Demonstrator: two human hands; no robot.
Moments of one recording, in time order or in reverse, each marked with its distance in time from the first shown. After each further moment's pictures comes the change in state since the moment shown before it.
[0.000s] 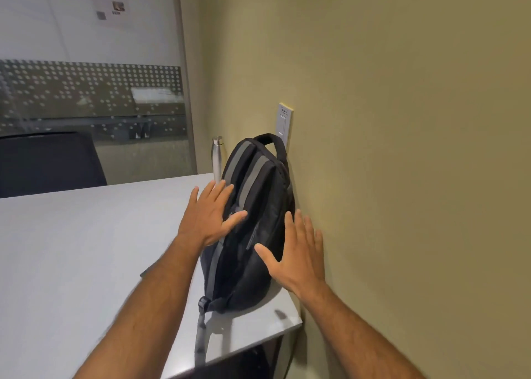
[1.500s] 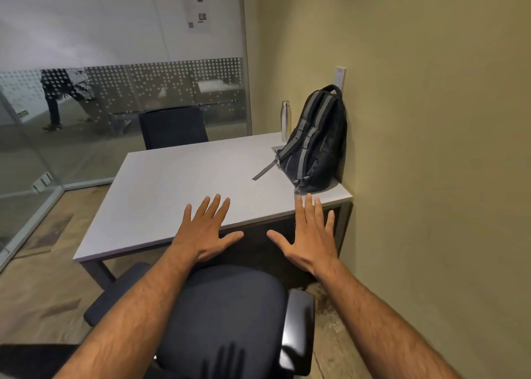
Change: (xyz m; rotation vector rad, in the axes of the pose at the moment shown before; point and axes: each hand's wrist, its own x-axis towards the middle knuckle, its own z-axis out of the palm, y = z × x) left_hand -0.611 -0.089 -0.206 0.292 -0.292 -0.111; right_hand -0.502 -0.244 -0.068 0.014 -0.082 -0.131
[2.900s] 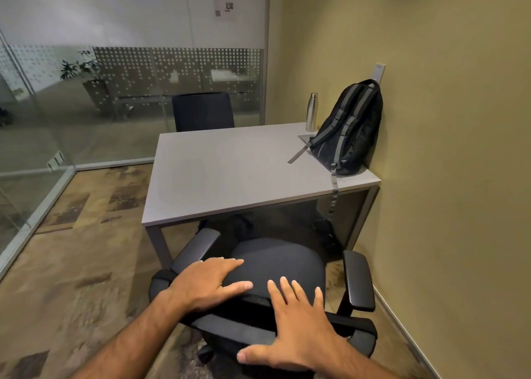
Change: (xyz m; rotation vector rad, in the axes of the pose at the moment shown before) left_hand -0.253 -0.195 0.049 -0.284 -0.211 0.181; right_hand -0.242 -0.302 0.039 -0.048 -0.705 -0.033
